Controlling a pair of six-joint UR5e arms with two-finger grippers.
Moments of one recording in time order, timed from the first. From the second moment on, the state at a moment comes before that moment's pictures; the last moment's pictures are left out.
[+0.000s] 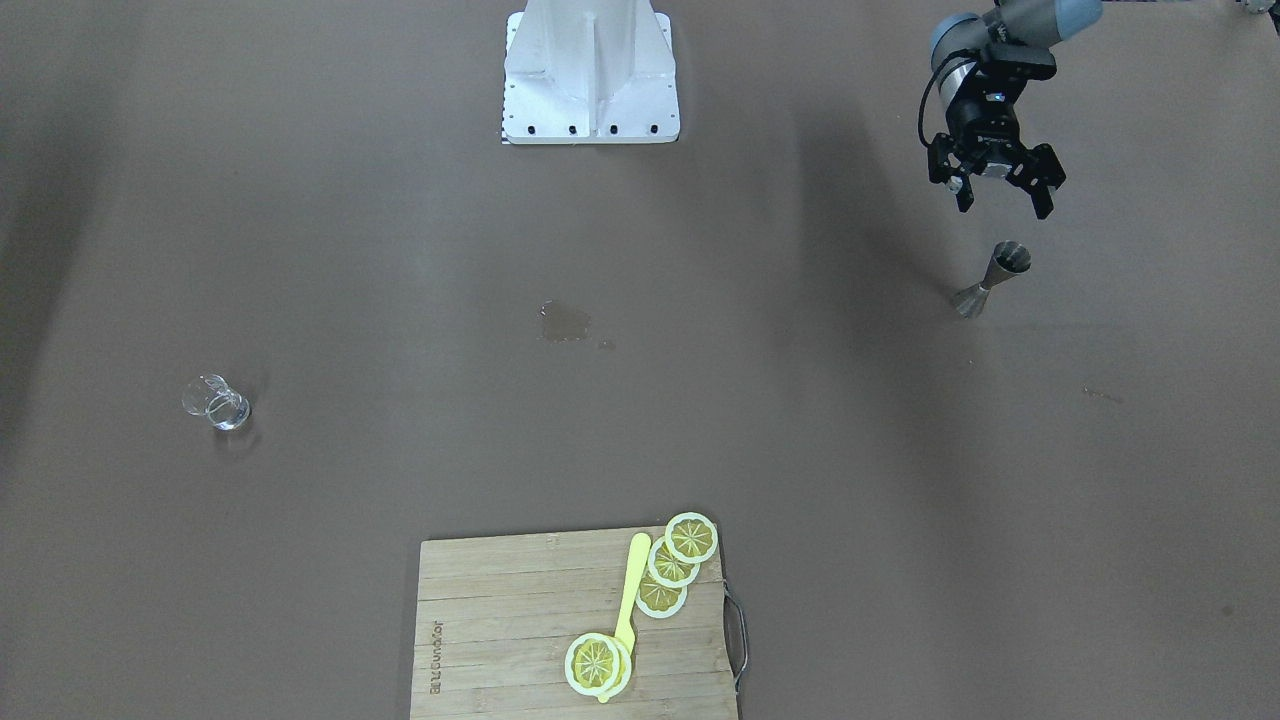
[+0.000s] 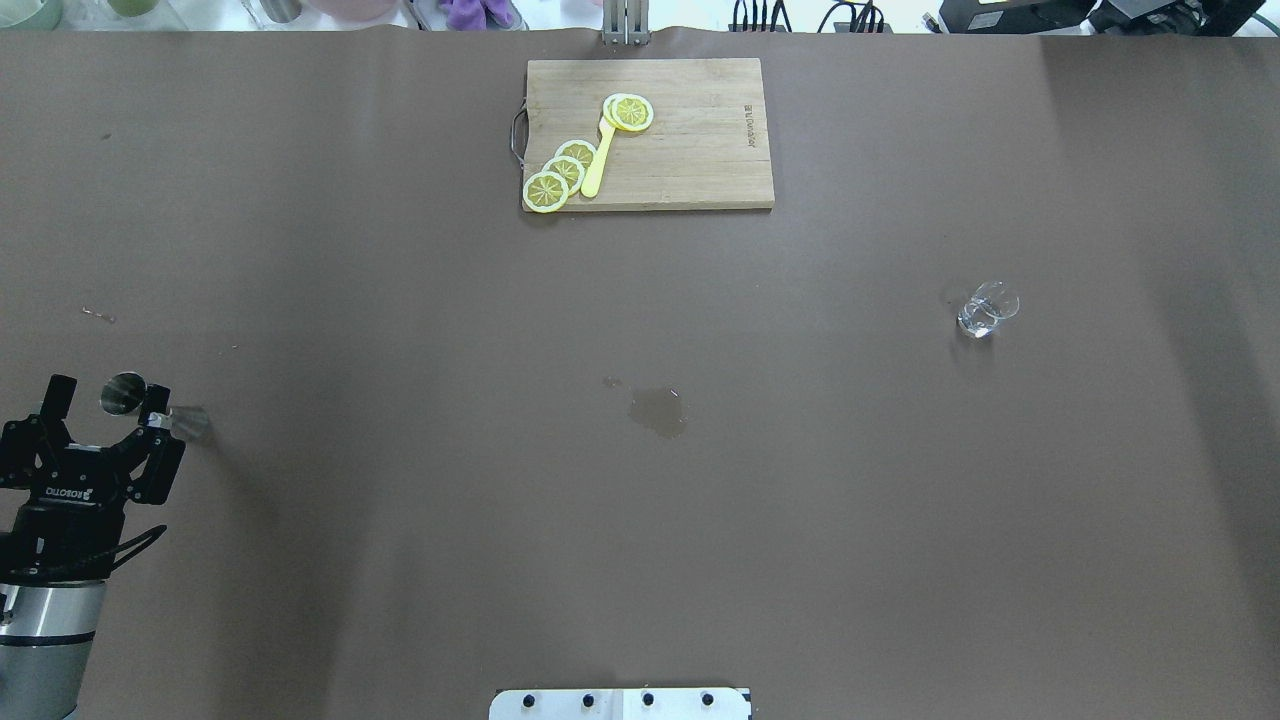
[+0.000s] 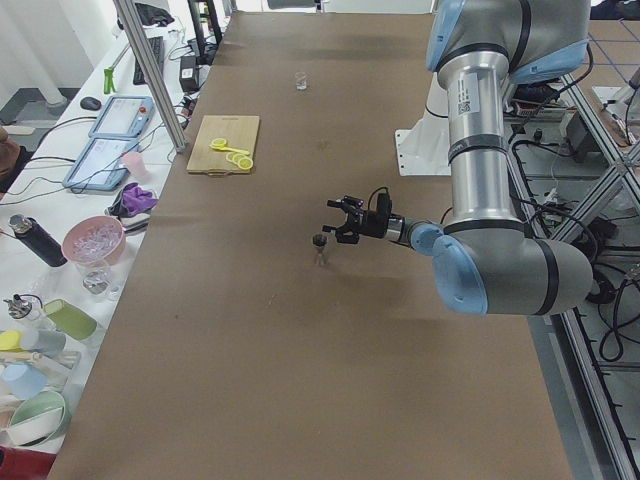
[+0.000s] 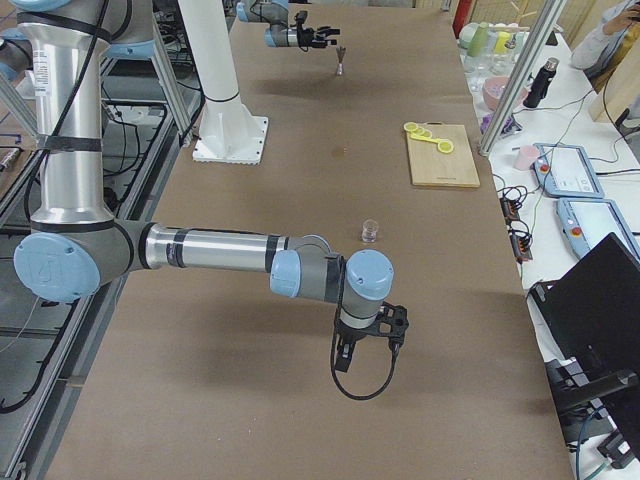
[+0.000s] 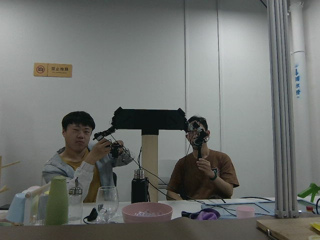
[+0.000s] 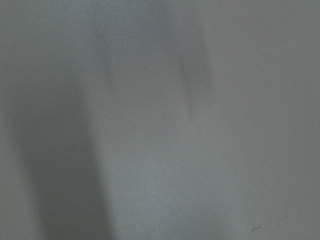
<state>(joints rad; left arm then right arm) -0.02 -1.21 -1.96 -1.60 0.15 -2.31 1.58 -1.61 1.59 -1.65 2.28 0.11</state>
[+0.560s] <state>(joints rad) -0.03 -1.34 -2.04 -1.60 0.05 -2.09 1.58 -1.61 1.59 -1.65 2.28 0.11</state>
